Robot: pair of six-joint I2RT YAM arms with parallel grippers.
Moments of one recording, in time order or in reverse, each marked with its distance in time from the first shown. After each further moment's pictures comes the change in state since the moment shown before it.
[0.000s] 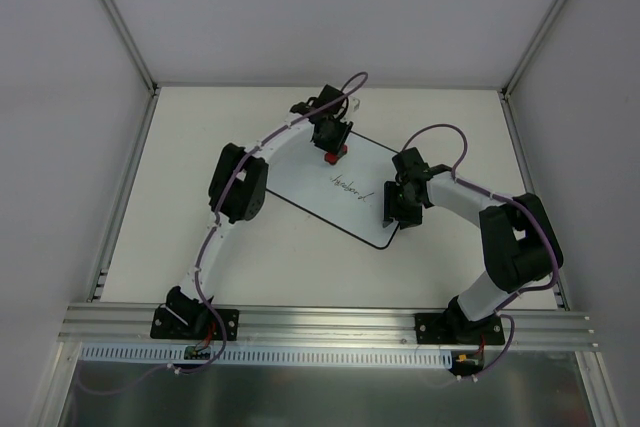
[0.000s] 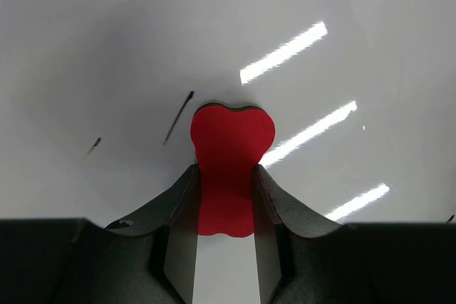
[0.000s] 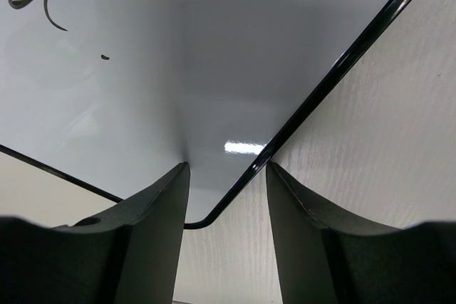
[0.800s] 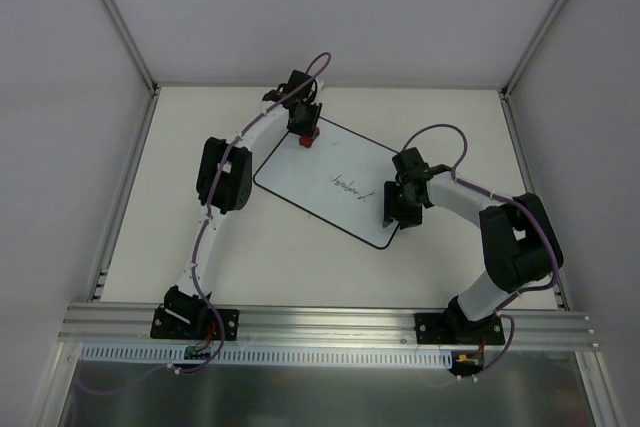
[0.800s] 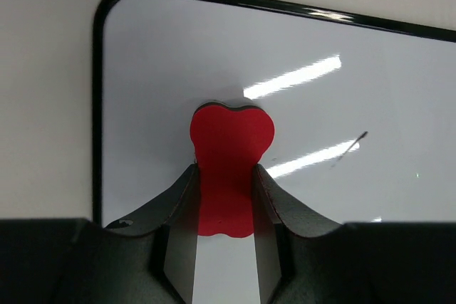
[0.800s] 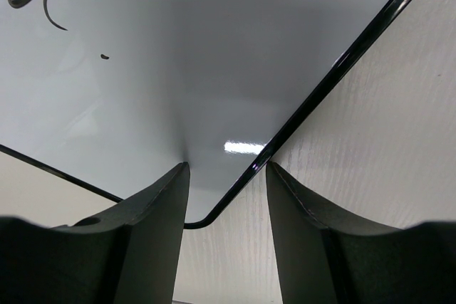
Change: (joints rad) left arm 0.164 0.034 0.058 0.004 -0.029 -0.059; right arm 0.000 0.000 0.000 0.000 0.000 -0.002
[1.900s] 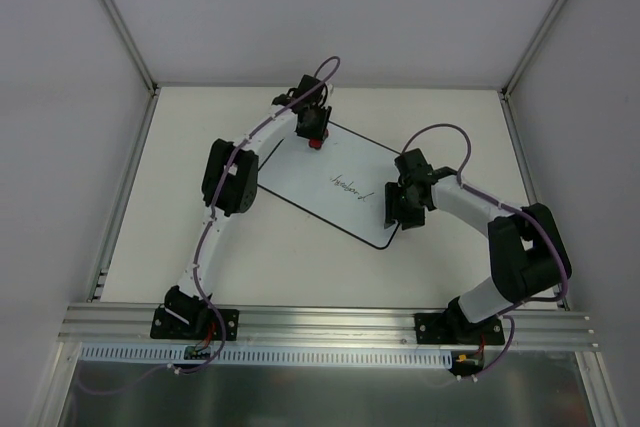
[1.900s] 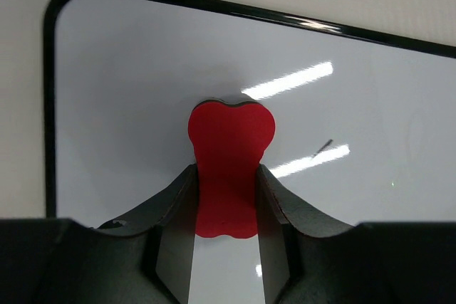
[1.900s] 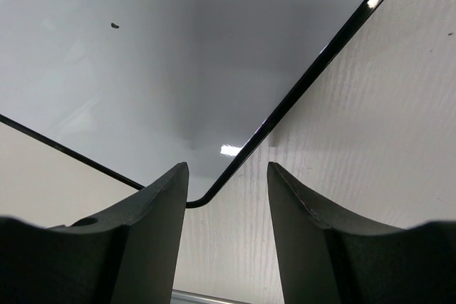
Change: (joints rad) left arm -0.066 0.014 0.002 0.017 -0.022 -0.045; right arm 0.006 -0.070 -0.019 -0.022 -0.003 -0.026
